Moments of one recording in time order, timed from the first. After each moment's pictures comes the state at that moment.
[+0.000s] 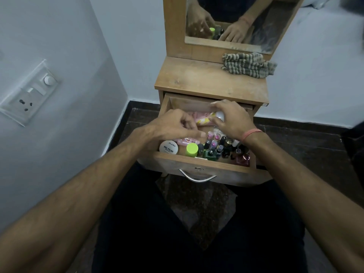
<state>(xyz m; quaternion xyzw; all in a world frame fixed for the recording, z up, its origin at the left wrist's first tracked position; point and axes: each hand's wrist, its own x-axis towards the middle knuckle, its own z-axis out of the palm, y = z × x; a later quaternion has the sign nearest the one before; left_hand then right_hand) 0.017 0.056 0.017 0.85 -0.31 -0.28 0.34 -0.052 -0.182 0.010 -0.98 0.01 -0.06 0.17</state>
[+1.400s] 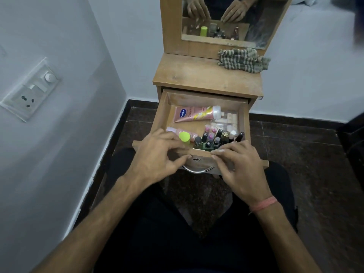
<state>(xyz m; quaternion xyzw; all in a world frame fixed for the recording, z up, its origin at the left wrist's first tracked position) -0.102 0.117 0.002 0.89 -0.35 0.04 0.30 -0.224 -0.126 0.002 -0.96 0.01 -0.19 0.22</state>
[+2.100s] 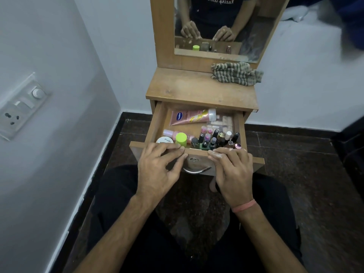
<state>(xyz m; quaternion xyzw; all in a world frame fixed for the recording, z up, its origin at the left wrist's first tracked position) -0.090 0.082 -0.052 0.85 -0.28 0.24 0.38 -0.182 -0.132 -0.050 -0.92 0.02 -0.38 0.13</state>
